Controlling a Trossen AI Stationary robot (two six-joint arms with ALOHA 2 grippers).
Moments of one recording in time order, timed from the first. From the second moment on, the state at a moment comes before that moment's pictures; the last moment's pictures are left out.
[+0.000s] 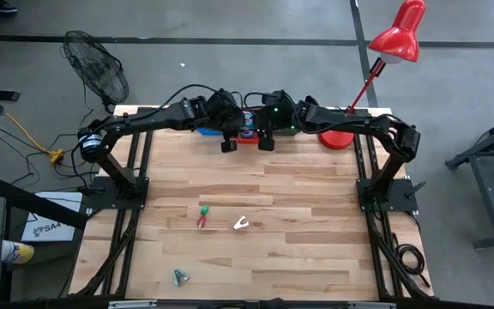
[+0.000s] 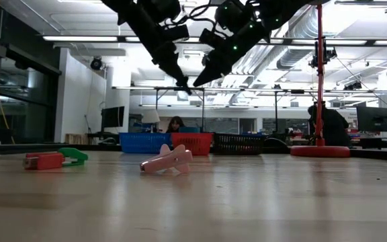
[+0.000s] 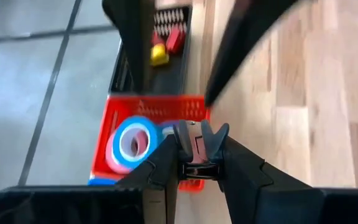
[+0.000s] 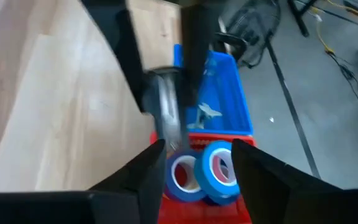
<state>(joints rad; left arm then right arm) 0.42 1.61 1.38 -0.52 -0.04 0.41 -0.42 1.72 1.33 -0.21 -0.05 -0.46</state>
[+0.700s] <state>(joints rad) 0.72 1.61 1.35 -0.76 -0.02 0.14 -0.53 1.66 1.33 -0.31 0.00 -0.31</state>
